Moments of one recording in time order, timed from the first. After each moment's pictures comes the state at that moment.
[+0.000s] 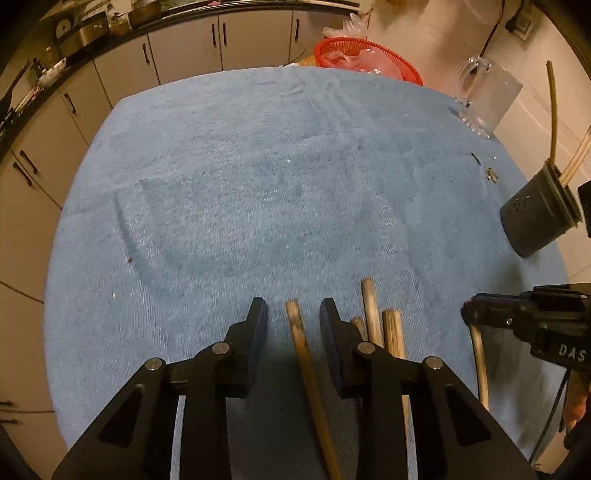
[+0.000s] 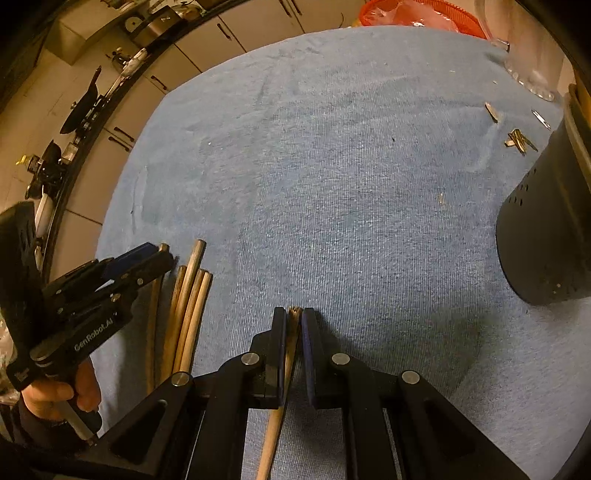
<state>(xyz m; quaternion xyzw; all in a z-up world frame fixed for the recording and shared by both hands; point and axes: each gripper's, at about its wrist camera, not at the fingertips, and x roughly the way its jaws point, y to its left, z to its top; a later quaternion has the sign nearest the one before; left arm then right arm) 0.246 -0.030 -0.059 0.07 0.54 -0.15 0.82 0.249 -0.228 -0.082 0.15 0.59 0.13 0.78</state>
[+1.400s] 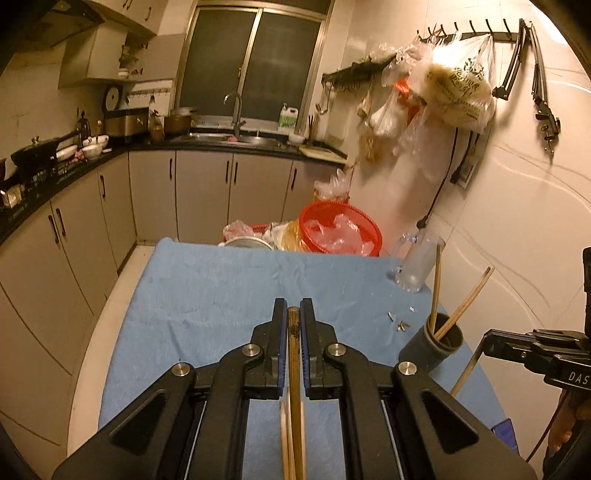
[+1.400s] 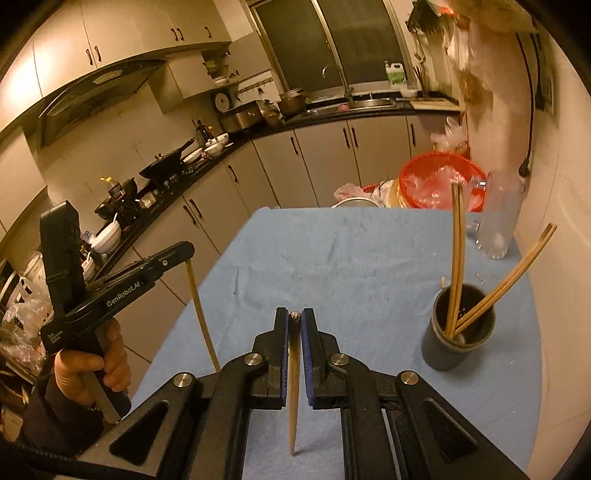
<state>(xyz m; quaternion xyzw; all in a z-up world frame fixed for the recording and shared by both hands) 0.158 -0.005 0.129 -0.05 0.29 -0.16 0.94 0.136 -0.253 0.114 0.10 0.37 0.18 0.91</state>
